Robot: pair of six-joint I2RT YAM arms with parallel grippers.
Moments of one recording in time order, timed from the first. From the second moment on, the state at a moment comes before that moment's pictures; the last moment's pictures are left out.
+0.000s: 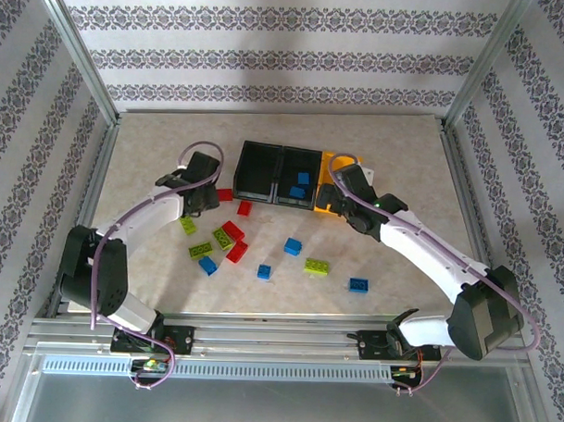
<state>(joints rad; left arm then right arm) -0.28 1.51 1.01 -0.65 -0.27 -0.59 0.54 1.34 1.00 -0.58 0.30 0.69</state>
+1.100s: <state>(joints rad) -0.15 1.64 0.89 -0.58 -0.17 -0.60 0.54 1.35 1.00 -0.58 0.31 0.69</state>
